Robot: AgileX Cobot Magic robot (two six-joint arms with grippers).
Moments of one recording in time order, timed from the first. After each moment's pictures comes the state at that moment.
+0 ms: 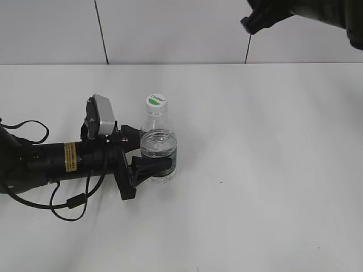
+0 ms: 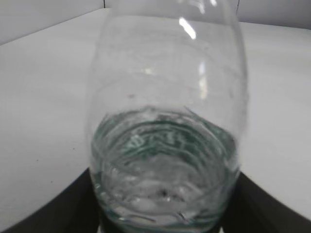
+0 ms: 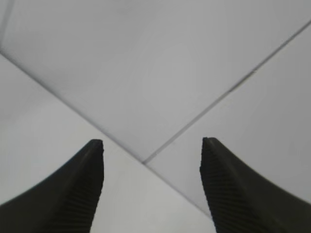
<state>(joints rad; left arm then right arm) -0.26 2.20 -0.78 1.06 -1.21 -0.24 0.56 1.60 -1.10 -1.79 0.33 1.21</state>
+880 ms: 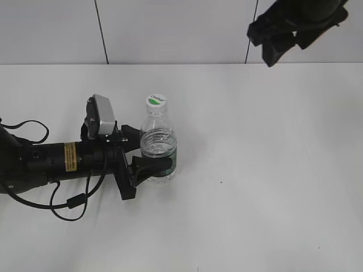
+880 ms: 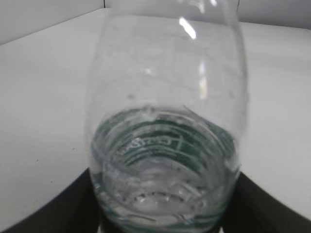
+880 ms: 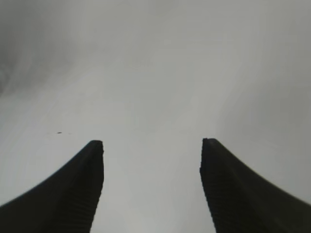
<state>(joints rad) -0.26 2.20 -0.78 1.06 -1.21 -0.24 0.56 1.73 -1.61 -0.23 1.20 0.00</state>
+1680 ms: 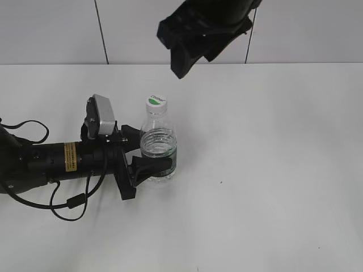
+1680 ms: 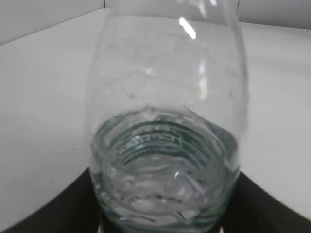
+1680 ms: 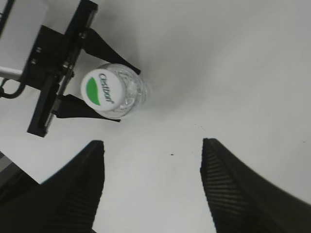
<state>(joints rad) -0.26 2.20 -0.78 1.06 -1.21 -0.24 0.71 1.85 -1.81 0.06 1.22 -0.17</state>
